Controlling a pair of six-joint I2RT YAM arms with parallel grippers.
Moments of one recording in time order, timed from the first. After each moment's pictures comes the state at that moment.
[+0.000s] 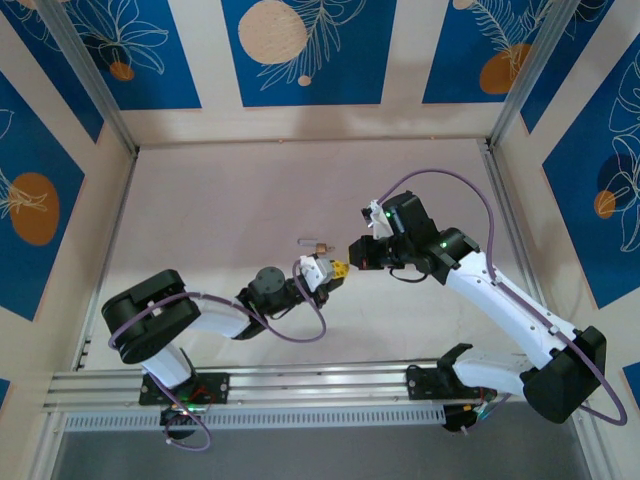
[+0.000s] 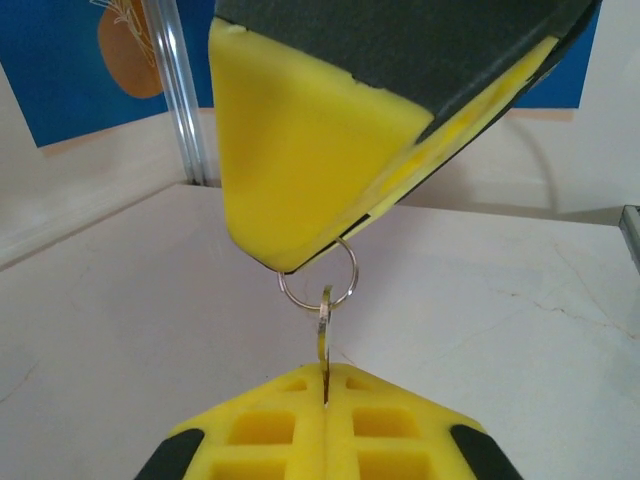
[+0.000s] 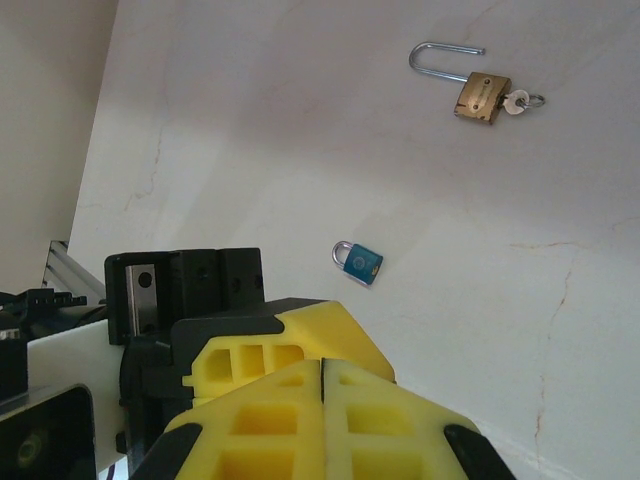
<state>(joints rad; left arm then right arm) -0.98 1.61 0.47 1.15 0.15 0.08 0.60 1.14 1.03 -0.73 -0.36 0.55</state>
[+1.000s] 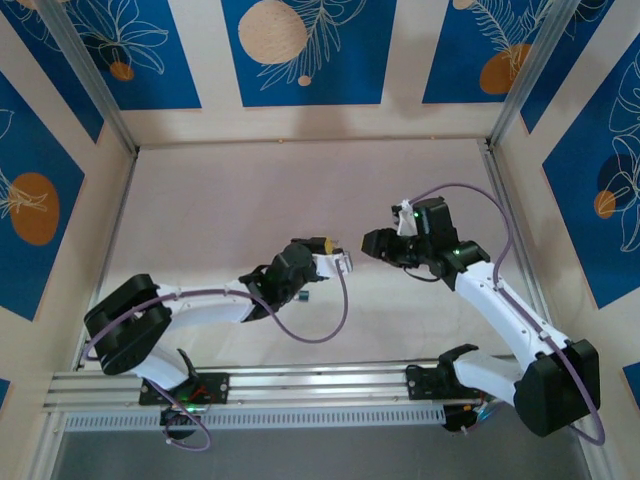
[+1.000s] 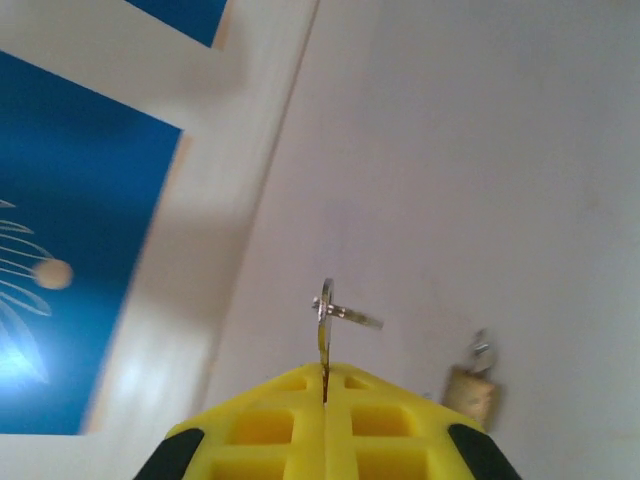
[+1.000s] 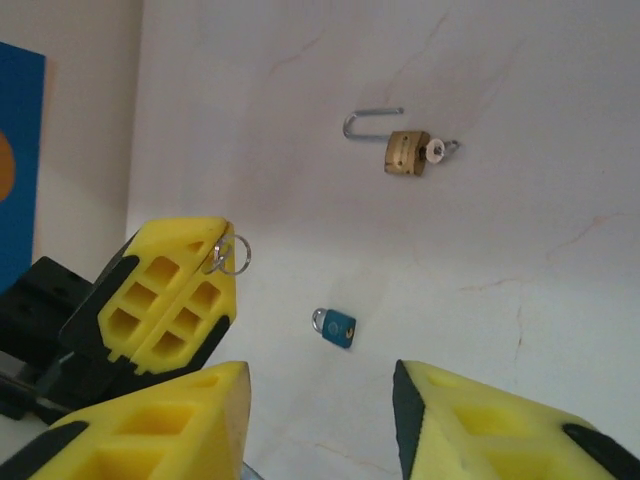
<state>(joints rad) -1.00 1.52 0.73 0.45 -0.42 0.95 0.34 1.09 0.80 -0.45 -0.53 0.67</state>
